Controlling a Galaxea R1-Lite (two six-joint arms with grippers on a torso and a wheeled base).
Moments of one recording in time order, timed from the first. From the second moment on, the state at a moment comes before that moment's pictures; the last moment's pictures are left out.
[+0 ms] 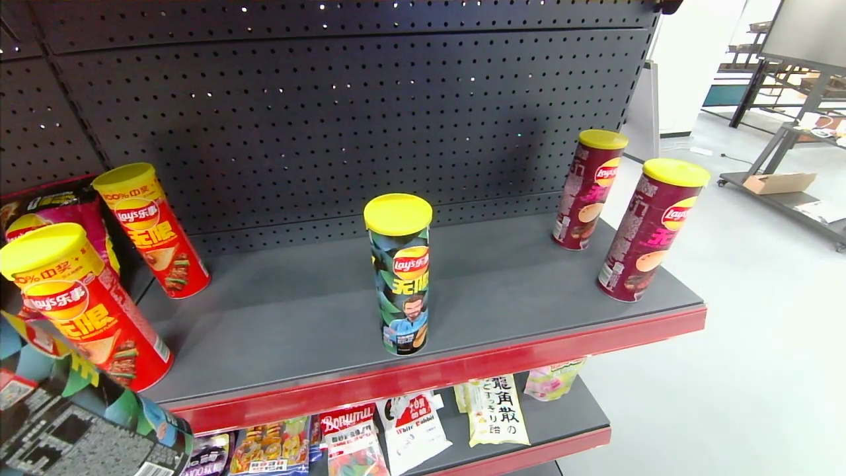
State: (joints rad) left arm 0.05 0.55 -0.54 0.10 -0.47 0.17; right arm 0.00 0.00 0.00 0.00 0.00 0.00
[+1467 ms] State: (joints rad) left arm -0.25 1.67 -0.99 -0.54 -0.33 0.12; right arm 0.00 0.00 0.00 0.00 0.00 0.00
